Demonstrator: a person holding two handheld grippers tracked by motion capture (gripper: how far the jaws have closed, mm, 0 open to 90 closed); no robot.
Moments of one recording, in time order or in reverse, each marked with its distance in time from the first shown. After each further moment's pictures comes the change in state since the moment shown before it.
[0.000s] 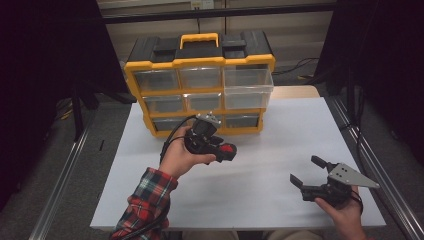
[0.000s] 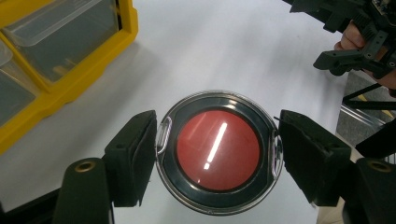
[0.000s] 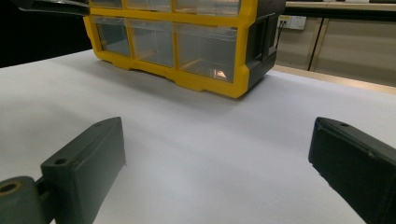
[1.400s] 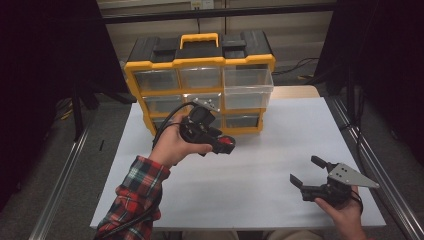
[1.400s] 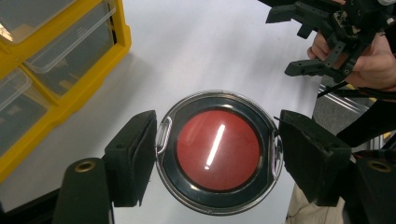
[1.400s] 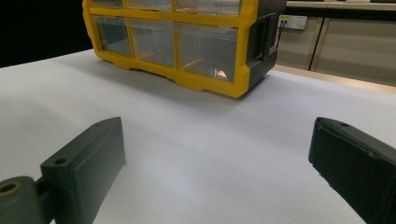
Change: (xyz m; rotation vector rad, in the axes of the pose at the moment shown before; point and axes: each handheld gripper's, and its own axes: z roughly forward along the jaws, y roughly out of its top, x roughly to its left) left arm -0.006 0.030 -0.034 0.064 -0.030 0.053; right arm 0.000 0.000 0.000 0.000 0.000 0.001
